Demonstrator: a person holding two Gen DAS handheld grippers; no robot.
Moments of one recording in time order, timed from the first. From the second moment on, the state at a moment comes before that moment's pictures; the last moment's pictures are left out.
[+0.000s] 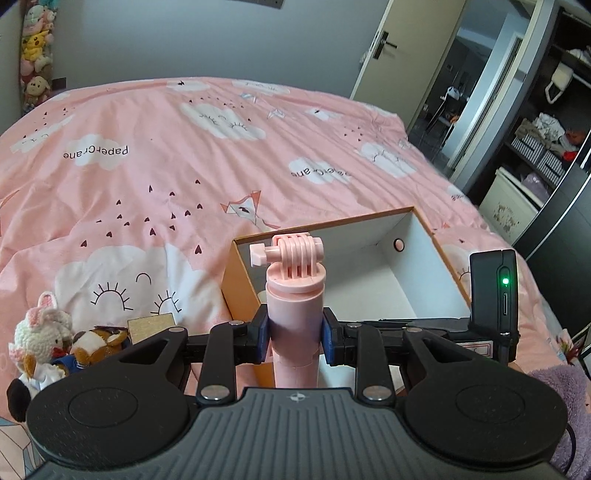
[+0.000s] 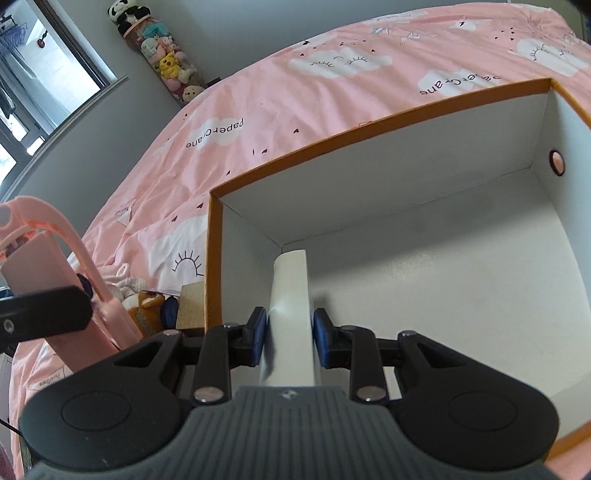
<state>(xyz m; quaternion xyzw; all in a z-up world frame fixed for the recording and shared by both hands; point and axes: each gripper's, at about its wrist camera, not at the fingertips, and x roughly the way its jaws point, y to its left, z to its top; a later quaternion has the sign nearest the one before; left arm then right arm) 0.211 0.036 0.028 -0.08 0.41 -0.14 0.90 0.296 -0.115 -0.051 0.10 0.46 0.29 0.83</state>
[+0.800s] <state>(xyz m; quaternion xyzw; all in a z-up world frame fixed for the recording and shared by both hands) 0.221 0.026 0.006 -0.06 0.45 -0.10 0.88 0.294 -0.111 -0.074 0.00 0.52 0.25 0.82</state>
